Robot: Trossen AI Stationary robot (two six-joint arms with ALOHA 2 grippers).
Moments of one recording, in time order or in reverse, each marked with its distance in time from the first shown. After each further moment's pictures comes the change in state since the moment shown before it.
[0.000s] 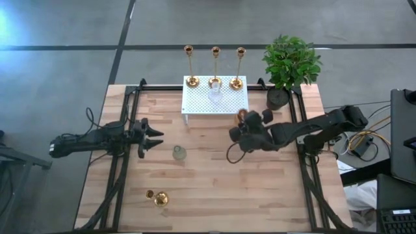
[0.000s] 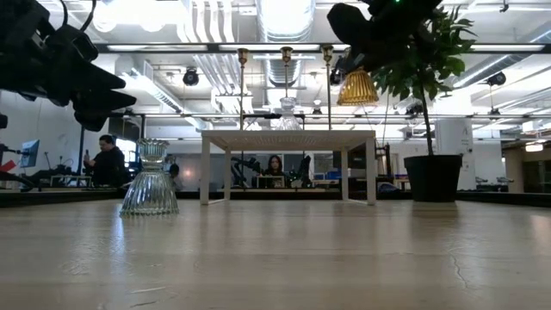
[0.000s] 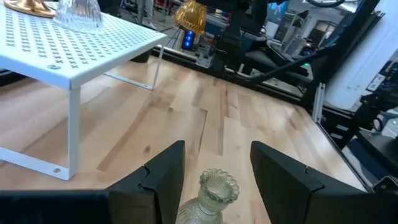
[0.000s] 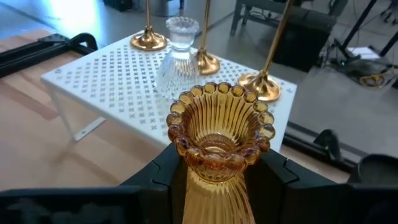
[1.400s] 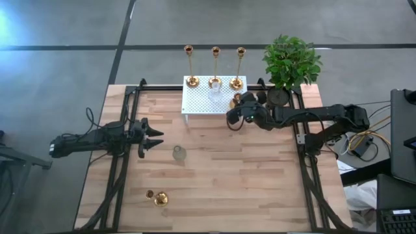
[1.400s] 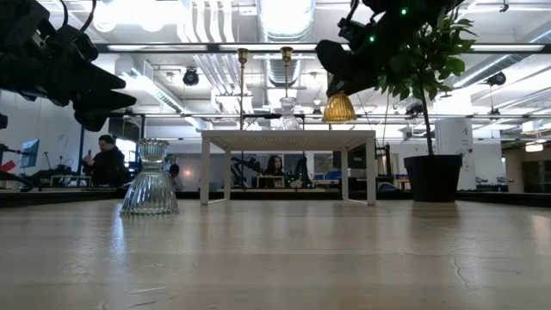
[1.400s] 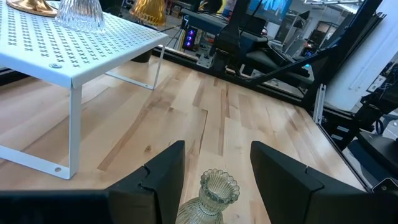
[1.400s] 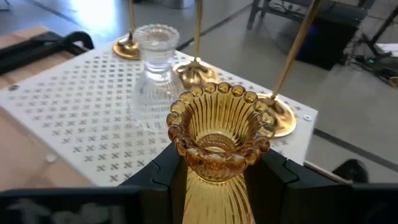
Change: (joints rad) left arm 0.000 0.000 -0.001 -0.003 -0.005 -0.007; right arm -0.321 -0.050 -0.127 0.446 -0.312 -0.441
